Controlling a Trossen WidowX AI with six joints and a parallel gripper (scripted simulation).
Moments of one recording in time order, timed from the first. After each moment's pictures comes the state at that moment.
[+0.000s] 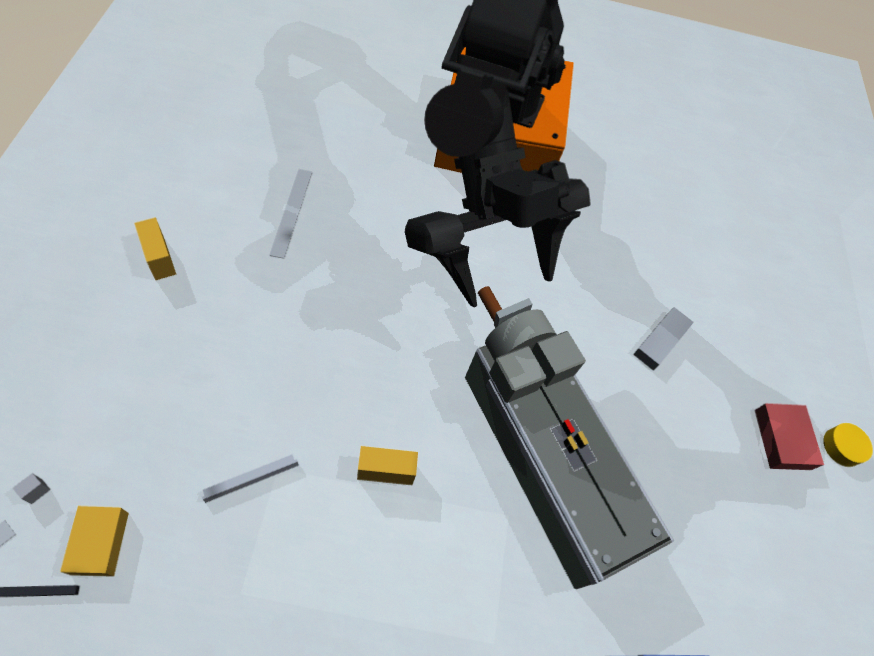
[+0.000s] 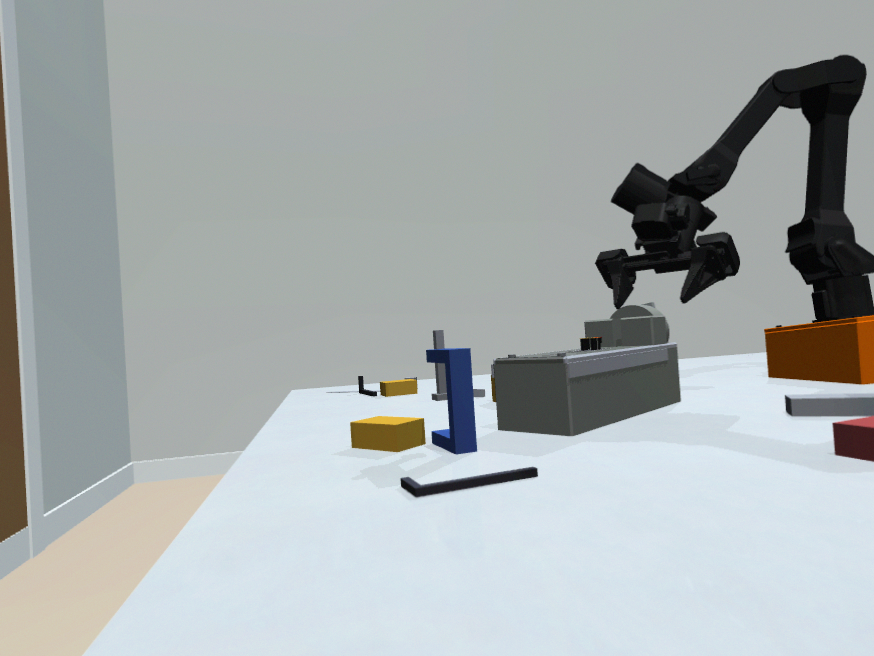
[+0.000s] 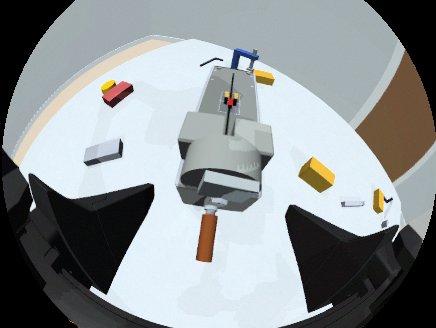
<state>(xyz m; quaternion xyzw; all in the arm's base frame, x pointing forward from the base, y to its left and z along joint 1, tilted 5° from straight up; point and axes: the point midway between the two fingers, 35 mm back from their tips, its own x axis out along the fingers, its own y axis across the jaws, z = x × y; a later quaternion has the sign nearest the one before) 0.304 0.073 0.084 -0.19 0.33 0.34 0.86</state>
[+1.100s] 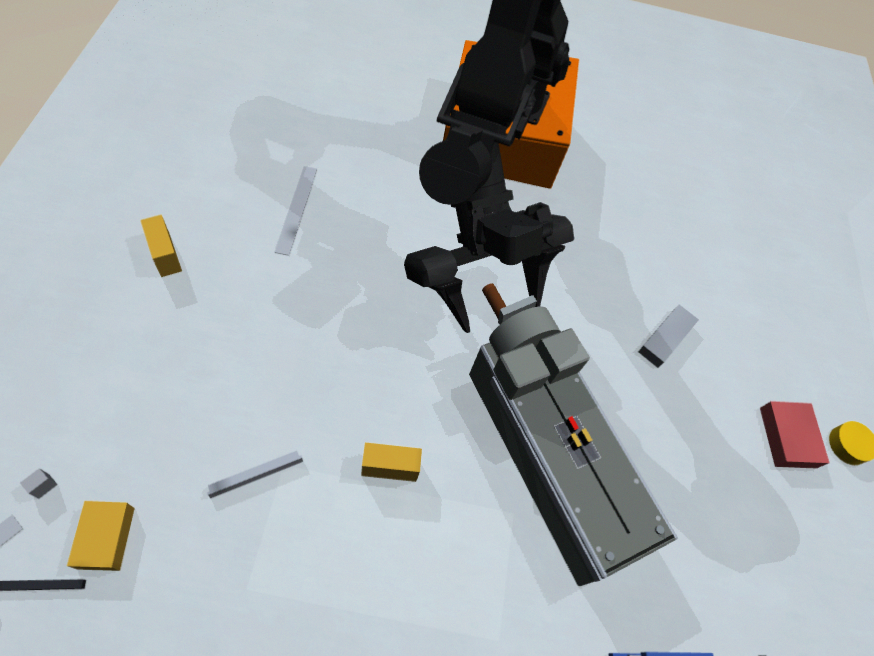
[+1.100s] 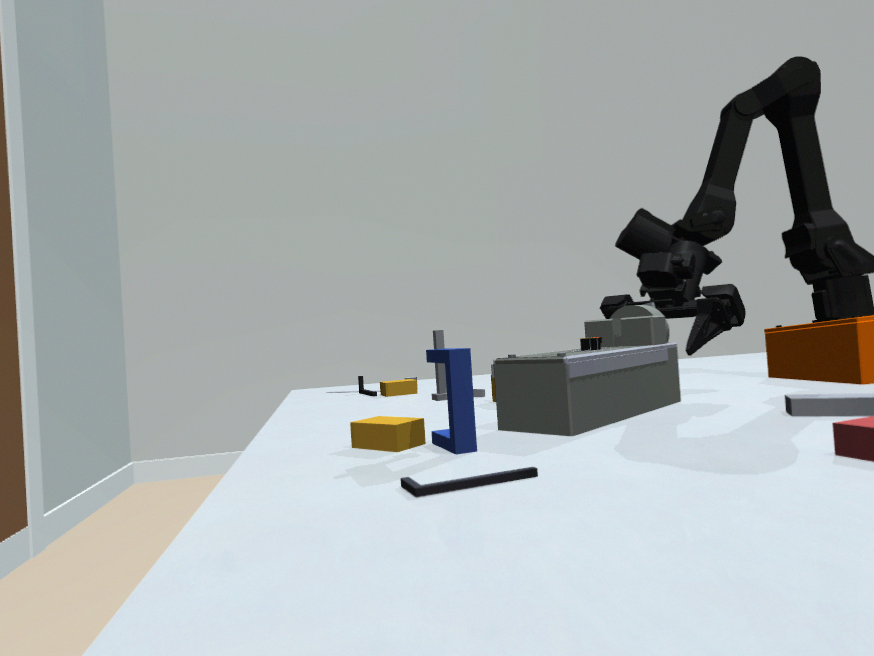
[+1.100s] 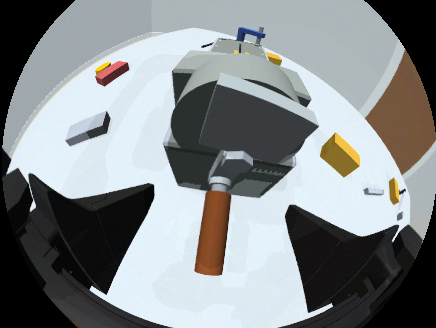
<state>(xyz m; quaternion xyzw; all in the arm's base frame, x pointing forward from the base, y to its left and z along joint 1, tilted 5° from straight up) 0.307 0.068 0.015 -0.19 0.33 0.34 0.86</state>
